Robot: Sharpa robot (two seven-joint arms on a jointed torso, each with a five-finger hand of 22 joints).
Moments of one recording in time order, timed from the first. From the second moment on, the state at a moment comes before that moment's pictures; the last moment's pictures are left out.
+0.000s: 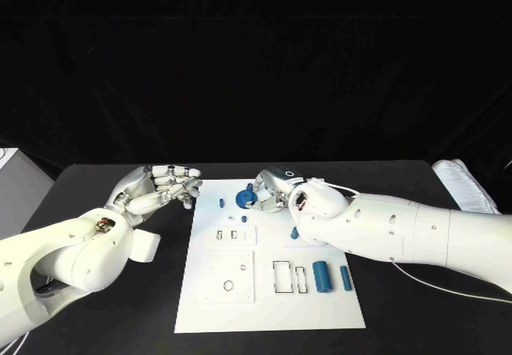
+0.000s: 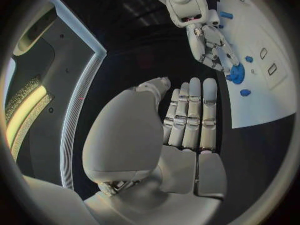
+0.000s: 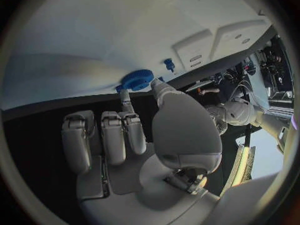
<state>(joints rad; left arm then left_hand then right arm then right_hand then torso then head) 1.20 -0.99 0.01 1.72 -0.16 -0.33 0.37 1.51 -0.22 0.42 0.26 0.25 0.90 0.19 0.28 0.27 1.16 0.13 0.13 0.13 1.03 0.07 0.48 0.51 0.17 0.89 0.17 1.05 0.64 1.27 -0.59 -0.15 1.33 -1.59 -0.46 -0.33 1.14 -0.18 0.24 0.29 0.17 0.96 0.15 0.16 0.33 1.47 0.07 1.57 1.31 1.47 0.00 1.57 1.31 0.01 1.47 0.10 1.57 1.31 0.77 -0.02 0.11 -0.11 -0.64</state>
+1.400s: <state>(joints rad) 1.20 -0.98 0.01 1.69 -0.16 -0.33 0.37 1.51 -0.22 0.43 0.26 0.25 0.90 0.19 0.28 0.27 1.16 0.13 0.13 0.13 1.03 0.07 0.48 0.52 0.17 0.89 0.17 1.05 0.64 1.28 -0.96 -0.14 1.32 -1.19 -0.39 0.05 1.44 -0.24 0.24 0.18 0.14 0.92 0.16 0.11 0.30 1.47 0.06 1.57 1.31 1.47 -0.01 1.57 1.31 0.01 1.47 0.10 1.57 1.31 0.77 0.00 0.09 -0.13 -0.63</state>
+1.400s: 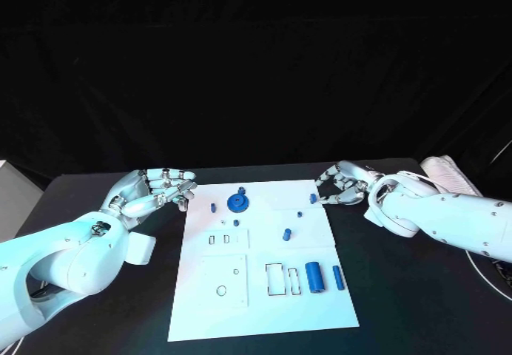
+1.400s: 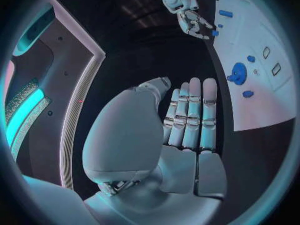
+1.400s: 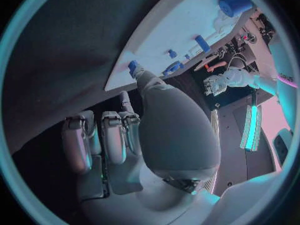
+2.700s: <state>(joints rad) 1.20 -0.99 0.01 1.69 -0.17 -0.32 0.37 1.51 -0.22 0.43 0.26 0.25 0.89 0.19 0.28 0.27 1.16 0.13 0.13 0.14 1.03 0.07 0.48 0.52 0.17 0.88 0.17 1.05 0.64 1.25 -0.91 -0.14 1.29 -1.18 -0.36 0.06 1.45 -0.19 0.28 0.21 0.16 1.03 0.12 0.15 0.32 1.47 0.05 1.57 1.31 1.46 -0.02 1.57 1.31 0.01 1.47 0.09 1.57 1.31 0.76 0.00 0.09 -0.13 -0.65</state>
